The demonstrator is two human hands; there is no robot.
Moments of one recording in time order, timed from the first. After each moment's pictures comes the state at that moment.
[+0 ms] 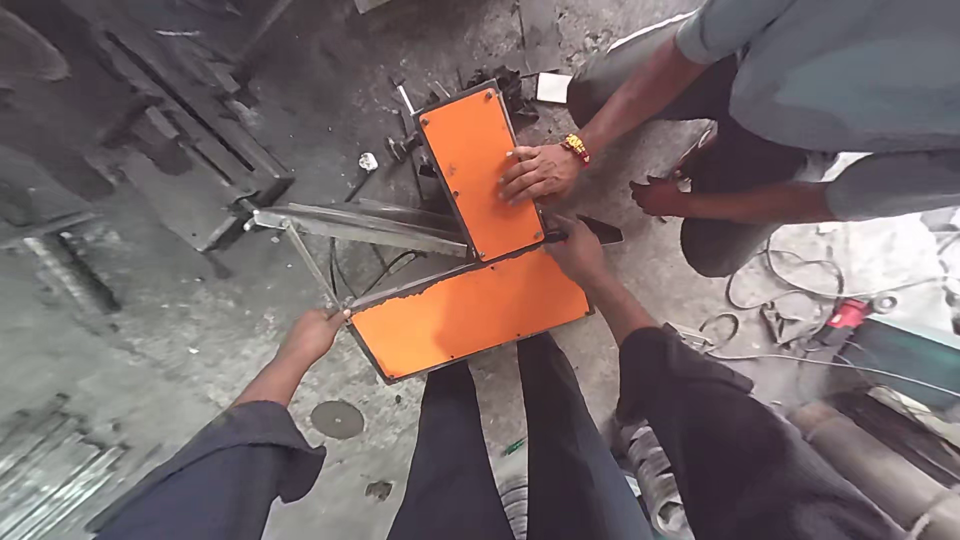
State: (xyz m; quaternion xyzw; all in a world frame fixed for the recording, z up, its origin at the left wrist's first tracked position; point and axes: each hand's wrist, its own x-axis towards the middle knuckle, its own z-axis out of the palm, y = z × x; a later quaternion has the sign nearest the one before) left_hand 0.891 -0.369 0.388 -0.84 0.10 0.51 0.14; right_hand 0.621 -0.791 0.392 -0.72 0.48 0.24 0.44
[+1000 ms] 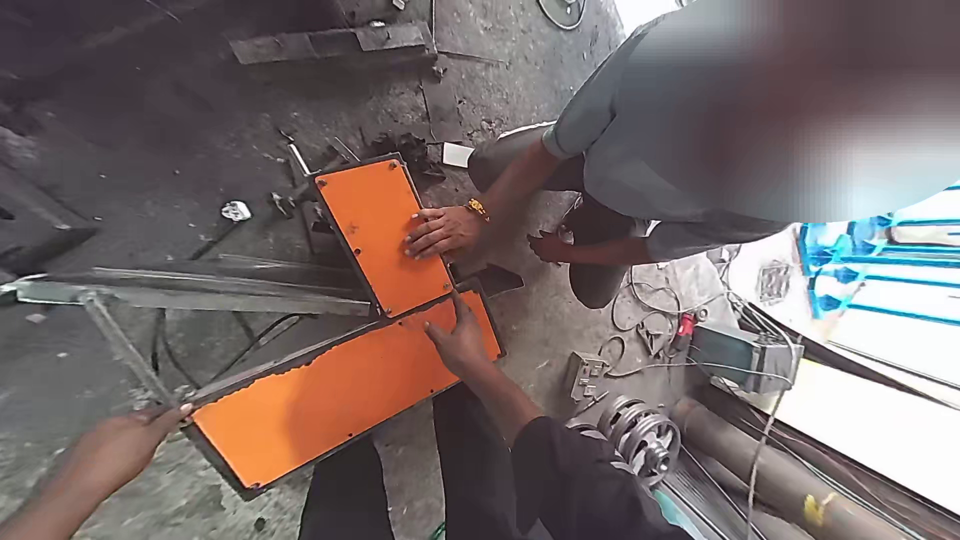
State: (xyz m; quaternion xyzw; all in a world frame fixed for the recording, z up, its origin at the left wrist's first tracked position) left_hand 0.894 -0.356 0.367 -0.84 0.13 0.52 0.09; right_hand 0.614 -0.716 0.424 -0.60 0.55 0.13 0.56
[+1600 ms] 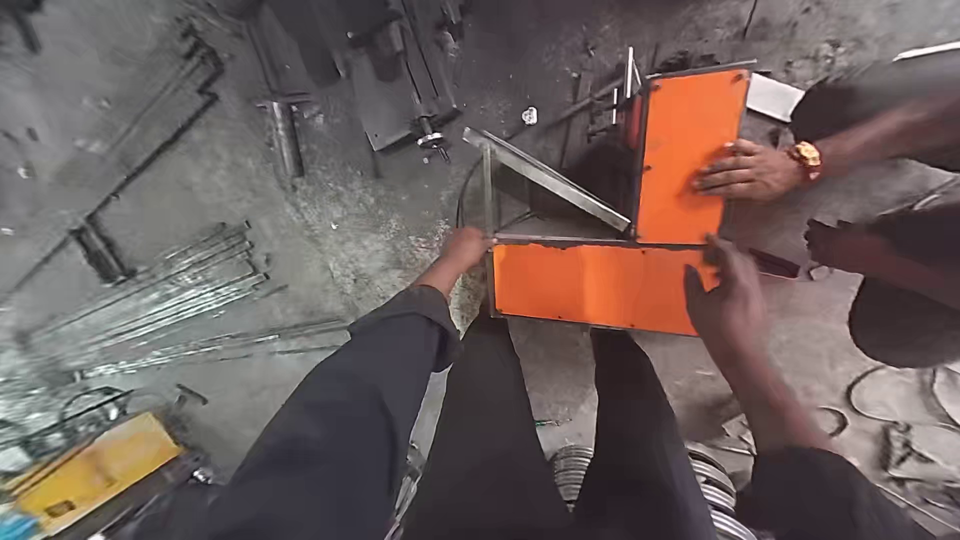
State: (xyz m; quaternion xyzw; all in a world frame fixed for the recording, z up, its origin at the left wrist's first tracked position) left_hand 0.898 -0.363 0.391 -0.84 0.09 0.53 0.05; right_hand 0.622 -0.700 0.457 -0.86 0.36 0.14 0.34
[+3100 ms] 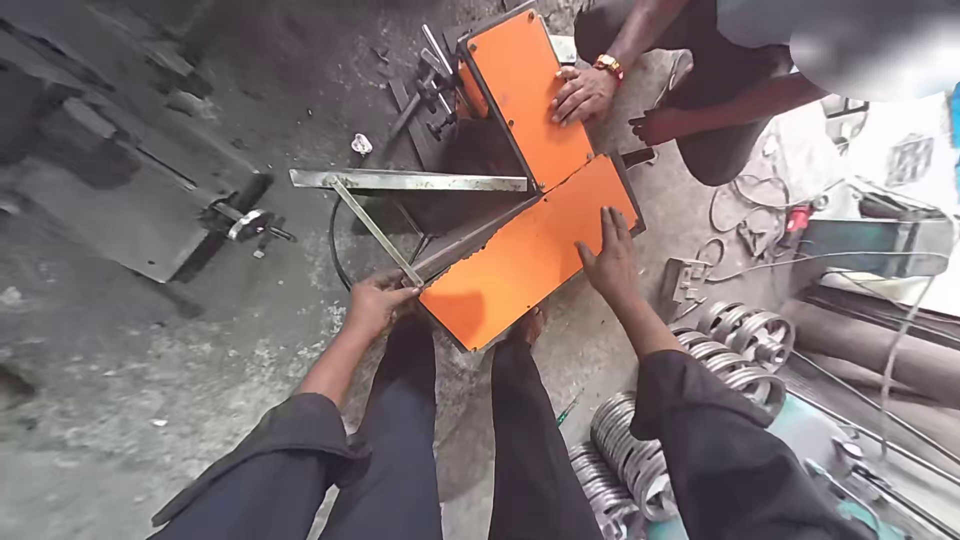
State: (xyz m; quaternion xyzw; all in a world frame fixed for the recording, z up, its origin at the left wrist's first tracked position) left_hand 0.909 -0.304 0.351 -0.78 0.10 0.55 -0.28; right_hand 0.573 -0.570 0.403 -0.81 0.55 0.07 0.19
